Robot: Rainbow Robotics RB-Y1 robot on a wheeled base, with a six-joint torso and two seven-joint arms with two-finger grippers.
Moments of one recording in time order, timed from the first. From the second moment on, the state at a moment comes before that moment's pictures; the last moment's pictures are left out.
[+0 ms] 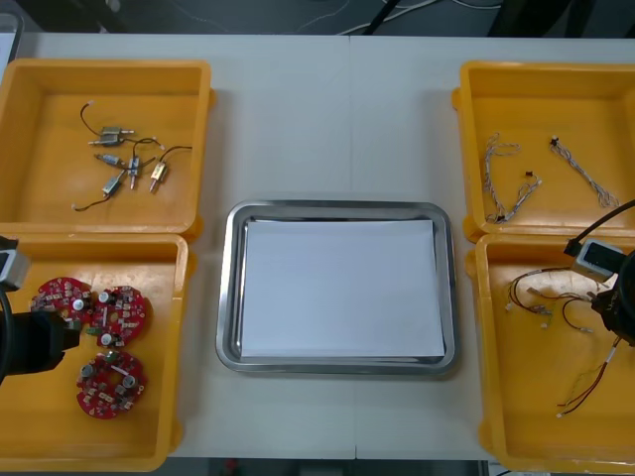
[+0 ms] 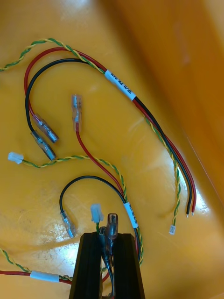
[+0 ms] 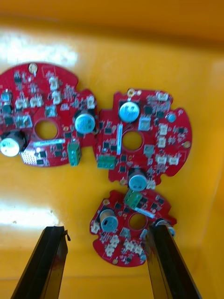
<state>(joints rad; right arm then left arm) 0.00 -0.80 -0.17 -1.90 -0.84 1.45 2.43 0.34 0.75 0.24 -2.36 0.78 1.44 -1.19</state>
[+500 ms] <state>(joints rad) 0.00 -0.79 -0.17 -1.90 -0.84 1.45 2.42 0.37 0.74 0.19 -2.34 0.70 1.41 -1.24</state>
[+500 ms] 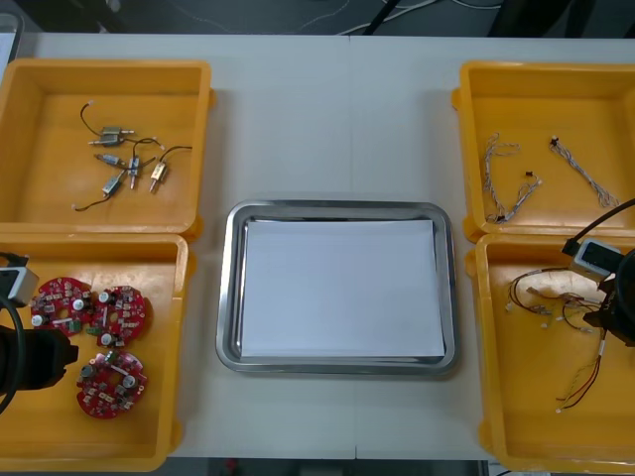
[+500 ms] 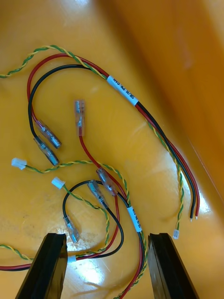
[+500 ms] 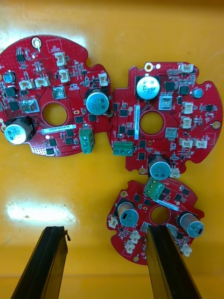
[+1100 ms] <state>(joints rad) 0.00 -0.79 -0.26 -1.96 -0.86 1.61 2.01 0.35 0.72 0.10 -2.30 0.57 1.40 -1.24</state>
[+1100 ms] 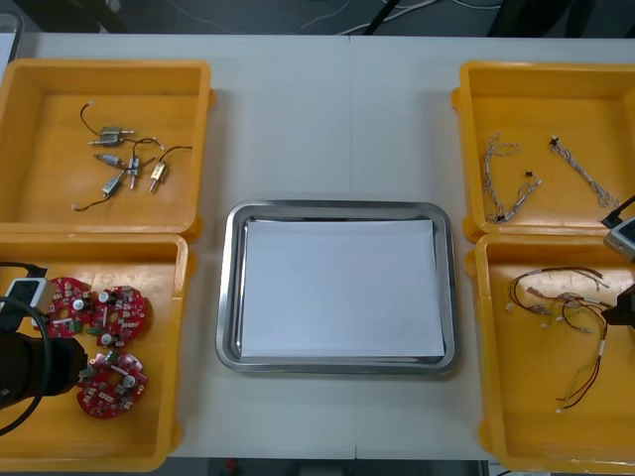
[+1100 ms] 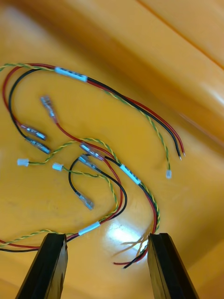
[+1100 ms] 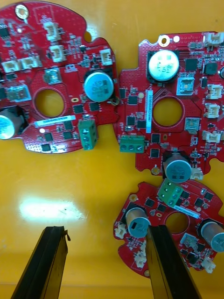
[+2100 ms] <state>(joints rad) 0.12 -0.78 -0.21 -1.96 -0.63 1.52 1.25 0.31 0.68 0.02 -2.23 0.52 1.40 -1.24</state>
